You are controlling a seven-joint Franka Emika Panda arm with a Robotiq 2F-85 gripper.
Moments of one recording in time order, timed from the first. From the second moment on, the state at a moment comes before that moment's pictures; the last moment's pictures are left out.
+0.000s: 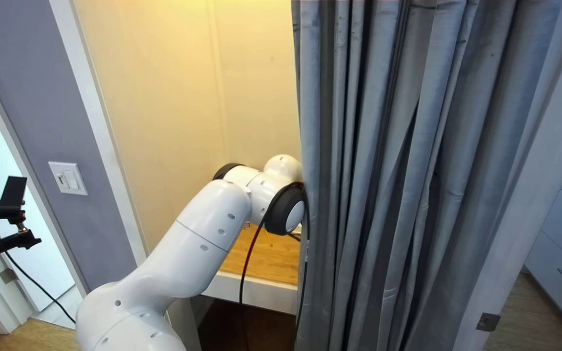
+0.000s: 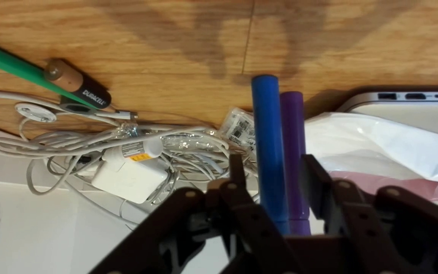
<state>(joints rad) -0.11 0.90 0.17 -1.47 2.18 2.89 -2.53</state>
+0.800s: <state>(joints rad) -0.10 0.90 0.17 -1.48 2.17 2.92 -2.53</state>
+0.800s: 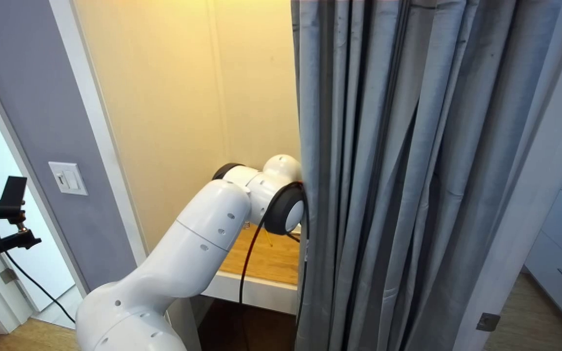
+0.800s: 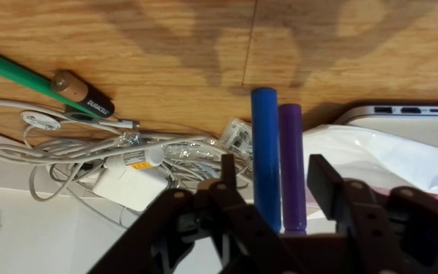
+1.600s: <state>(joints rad) -0.13 0.72 0.26 -1.76 1.86 3.11 -2.28</state>
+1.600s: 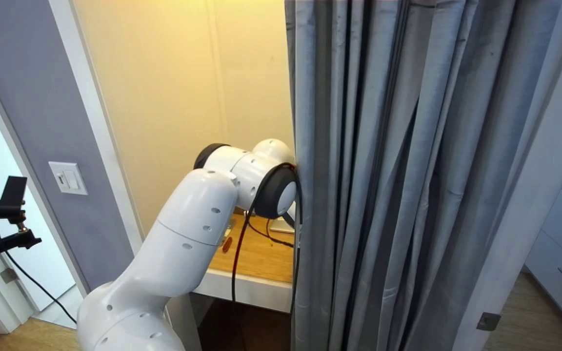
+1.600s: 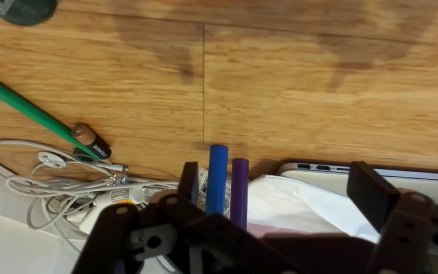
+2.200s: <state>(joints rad) -0.01 0.42 0.23 -2.12 1.57 3.19 -1.79</state>
